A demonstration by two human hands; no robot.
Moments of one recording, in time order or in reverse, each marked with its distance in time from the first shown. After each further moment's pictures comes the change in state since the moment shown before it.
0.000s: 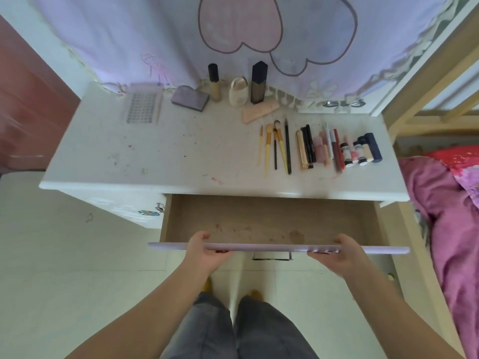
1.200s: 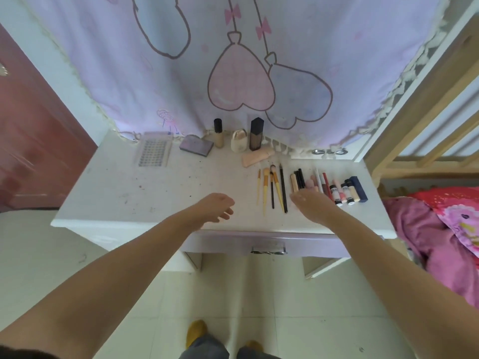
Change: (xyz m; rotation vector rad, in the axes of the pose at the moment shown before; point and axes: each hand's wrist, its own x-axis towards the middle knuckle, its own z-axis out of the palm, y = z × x) left_hand -0.059 0.080 0.123 1.612 -0.332 0.694; right_hand -0.078 -0.058 0.143 -1.972 -0.110 -1.110
